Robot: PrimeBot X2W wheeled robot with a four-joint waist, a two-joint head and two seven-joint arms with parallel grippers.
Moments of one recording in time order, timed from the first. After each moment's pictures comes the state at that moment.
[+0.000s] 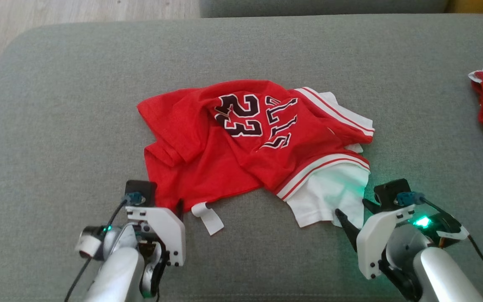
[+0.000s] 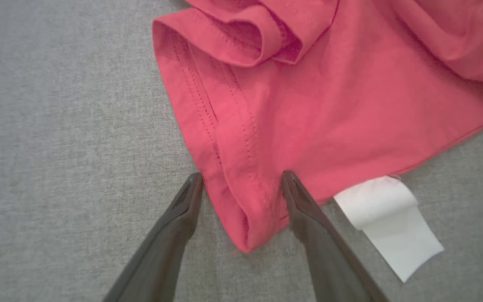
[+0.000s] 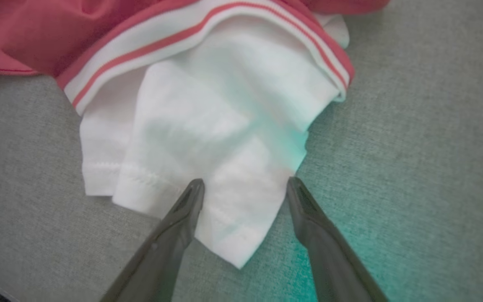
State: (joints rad) left arm -0.22 0.06 -0.35 0.46 -0.19 0.12 0.25; right arm -0.11 -0.17 0.26 0.23 0.17 0.12 0.50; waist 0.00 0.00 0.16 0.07
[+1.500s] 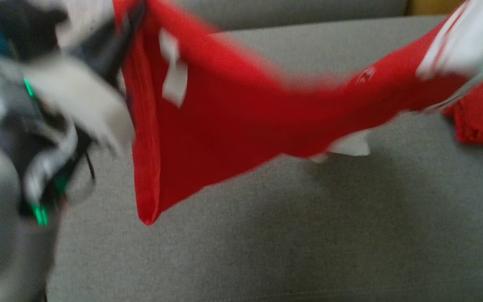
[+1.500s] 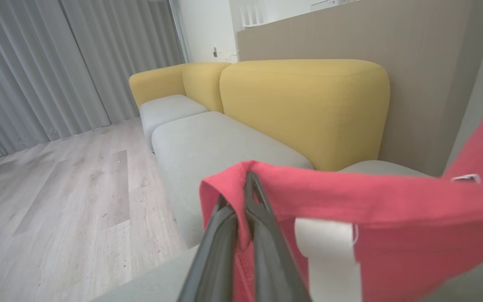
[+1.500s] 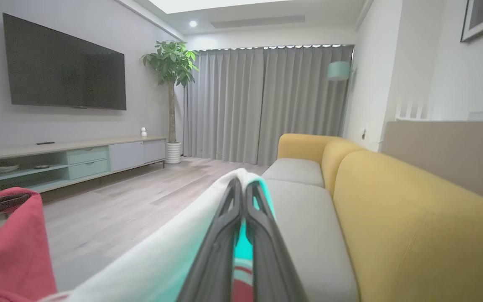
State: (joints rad) left arm -0.51 0.28 -0.24 -0.46 -0.36 0.02 0.68; right arm -0.45 -0.32 -0.15 -0.61 0.60 0.12 0.75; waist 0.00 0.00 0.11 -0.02
